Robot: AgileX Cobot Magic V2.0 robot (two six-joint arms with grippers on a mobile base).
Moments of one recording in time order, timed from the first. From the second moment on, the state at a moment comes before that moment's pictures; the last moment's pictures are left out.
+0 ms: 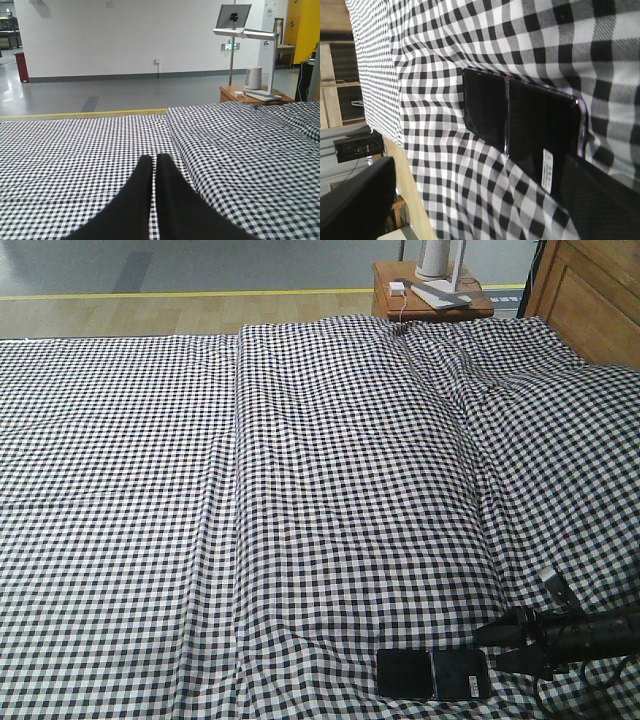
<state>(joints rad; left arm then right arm) 0.02 -0.02 0.03 -0.03 0.07 0.04 -0.48 2.69 -1.27 1.12 1.09 -1.35</state>
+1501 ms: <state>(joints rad) 0.02 -0.02 0.03 -0.03 0.07 0.04 -0.32 2.87 -1.45 1.12 1.14 -1.34</state>
